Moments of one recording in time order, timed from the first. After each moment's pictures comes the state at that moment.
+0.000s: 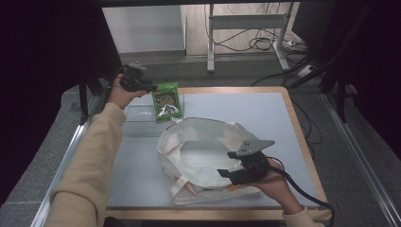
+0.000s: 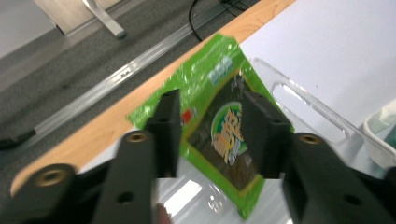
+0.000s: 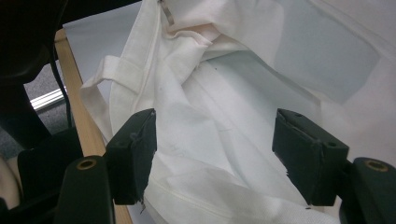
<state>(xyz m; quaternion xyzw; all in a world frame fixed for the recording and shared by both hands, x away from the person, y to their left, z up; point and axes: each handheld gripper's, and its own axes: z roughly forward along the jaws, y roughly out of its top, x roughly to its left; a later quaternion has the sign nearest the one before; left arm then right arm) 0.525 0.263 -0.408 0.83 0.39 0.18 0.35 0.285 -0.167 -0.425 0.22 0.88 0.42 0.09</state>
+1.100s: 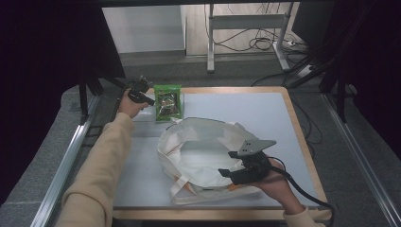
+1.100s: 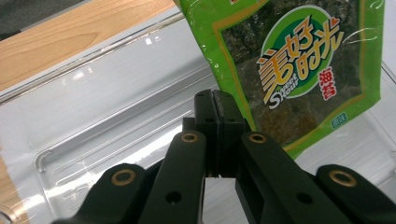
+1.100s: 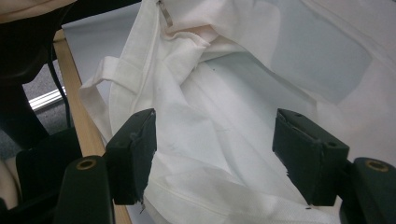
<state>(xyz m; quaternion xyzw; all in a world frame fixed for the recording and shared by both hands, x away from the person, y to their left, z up) 0.546 0.252 -0.472 0.81 0.51 0.12 0.25 0.284 -0.169 -0.423 0.22 0.87 0.42 0.09</state>
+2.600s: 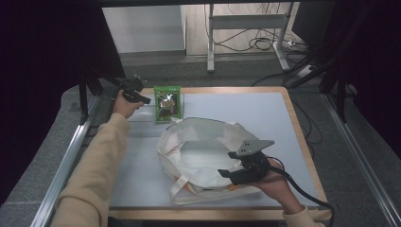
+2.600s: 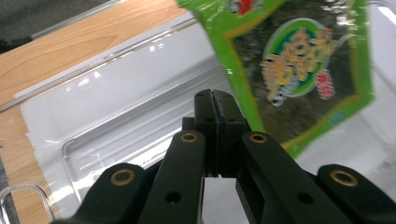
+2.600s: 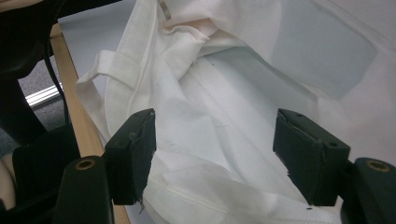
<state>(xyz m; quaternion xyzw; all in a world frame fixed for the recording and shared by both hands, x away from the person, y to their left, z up) 0.527 0.265 -0.456 0.81 0.50 0.13 0.28 0.286 -0.167 -0.426 0.22 0.88 0.41 0.09</state>
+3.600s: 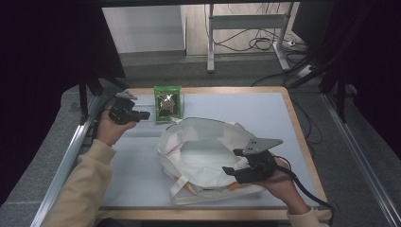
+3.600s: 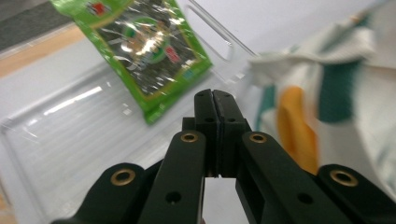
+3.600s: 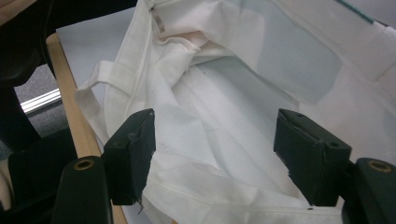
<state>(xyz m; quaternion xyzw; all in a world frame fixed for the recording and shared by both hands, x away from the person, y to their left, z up) 0.392 0.254 -0.416 0.82 0.41 0.13 0.37 0.283 -0.180 -0.412 0.23 0.87 0.43 0.11</state>
